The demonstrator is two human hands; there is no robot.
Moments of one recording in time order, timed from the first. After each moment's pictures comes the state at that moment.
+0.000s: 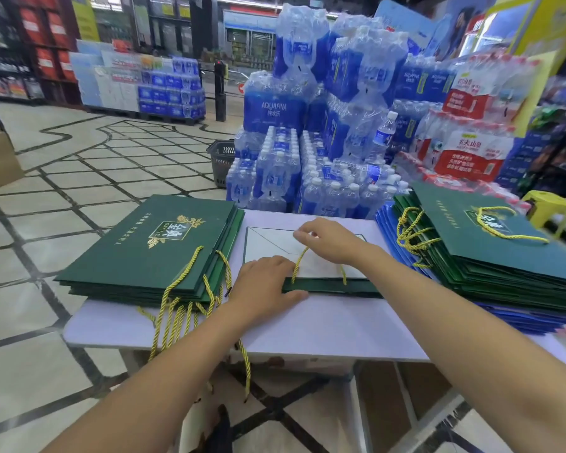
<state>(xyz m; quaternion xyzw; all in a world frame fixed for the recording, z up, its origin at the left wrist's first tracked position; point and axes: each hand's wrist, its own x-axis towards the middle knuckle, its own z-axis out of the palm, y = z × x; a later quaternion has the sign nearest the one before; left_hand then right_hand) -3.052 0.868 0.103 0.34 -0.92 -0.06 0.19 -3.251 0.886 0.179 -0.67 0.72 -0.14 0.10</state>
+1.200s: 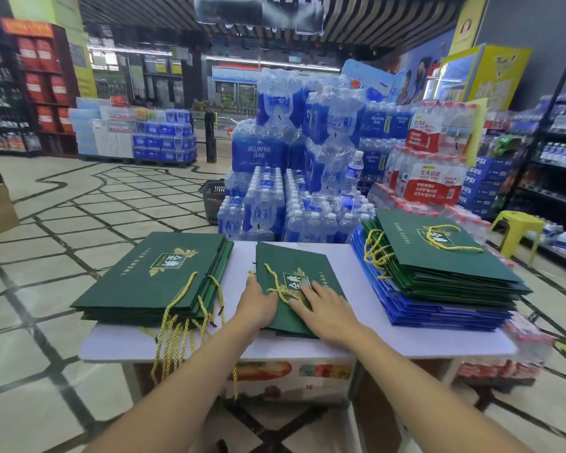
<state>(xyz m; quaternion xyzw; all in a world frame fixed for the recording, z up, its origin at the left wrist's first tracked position) -3.064 0.917 0.138 0.47 -0.64 -0.53 0.31 -3.220 0.999 0.131 -0.58 0.80 -0.10 0.09</state>
